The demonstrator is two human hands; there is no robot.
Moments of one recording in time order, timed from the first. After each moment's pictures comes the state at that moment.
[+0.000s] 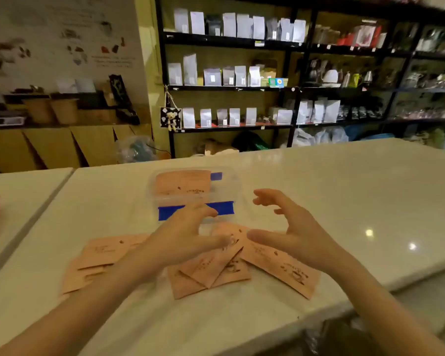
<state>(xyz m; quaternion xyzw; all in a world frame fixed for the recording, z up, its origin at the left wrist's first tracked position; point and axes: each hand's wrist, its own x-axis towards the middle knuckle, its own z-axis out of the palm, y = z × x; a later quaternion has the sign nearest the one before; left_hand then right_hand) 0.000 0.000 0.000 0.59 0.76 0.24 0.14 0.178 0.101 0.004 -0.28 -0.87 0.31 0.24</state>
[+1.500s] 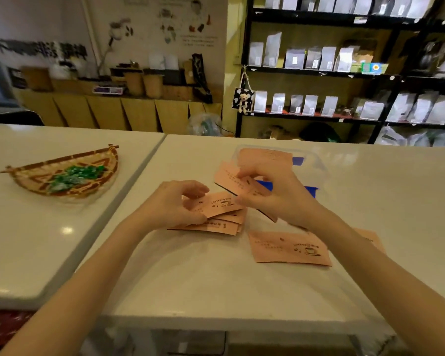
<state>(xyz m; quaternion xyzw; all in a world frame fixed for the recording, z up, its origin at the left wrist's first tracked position) -0.101 -0.107 -0.014 0.46 0.83 0.30 0.09 0.039 0.051 0.011 -0.10 -0.92 0.32 0.19</state>
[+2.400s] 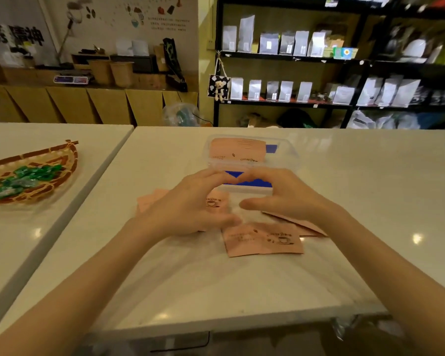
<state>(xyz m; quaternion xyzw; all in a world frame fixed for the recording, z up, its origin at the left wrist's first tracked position) -0.042 -0.058 0.003 0.63 0.72 0.28 0.06 0.076 0.091 0.003 -0.13 -0.94 0.27 0.13</state>
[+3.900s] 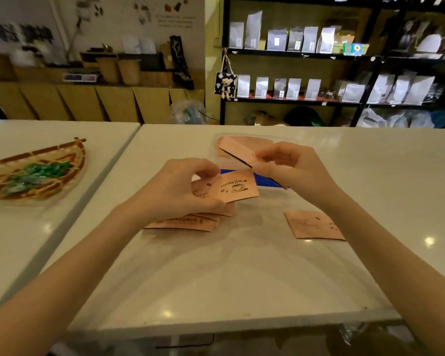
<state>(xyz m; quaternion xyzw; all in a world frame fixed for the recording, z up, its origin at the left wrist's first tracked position) -0.067 -0.071 0.014 0.55 0.79 0.28 0.04 0.063 0.102 0.014 -0.18 -0.84 0.42 0.29</state>
